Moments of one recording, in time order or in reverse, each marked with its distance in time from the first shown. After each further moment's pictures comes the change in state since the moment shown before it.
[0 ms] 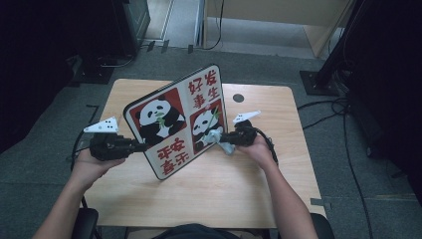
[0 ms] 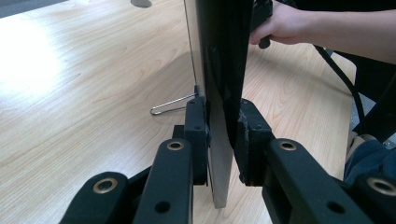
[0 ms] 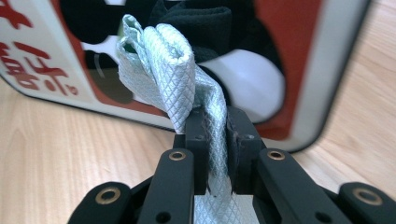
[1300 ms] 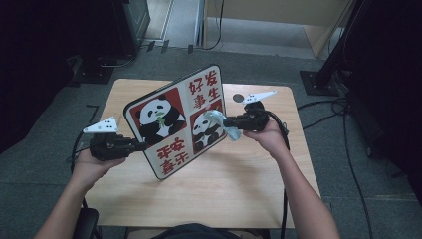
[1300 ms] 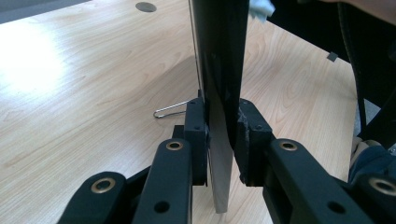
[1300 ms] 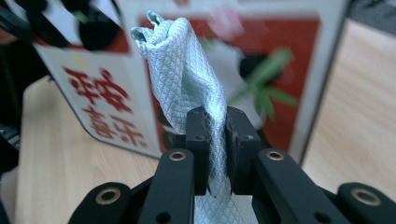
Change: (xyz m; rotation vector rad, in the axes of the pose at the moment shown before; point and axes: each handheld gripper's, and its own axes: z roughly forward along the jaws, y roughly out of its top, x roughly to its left) left arm -0.001 -0.001 0.000 -0.020 0.015 -0.012; right arm 0.042 0.071 -0.078 -0.067 -0.010 -0.013
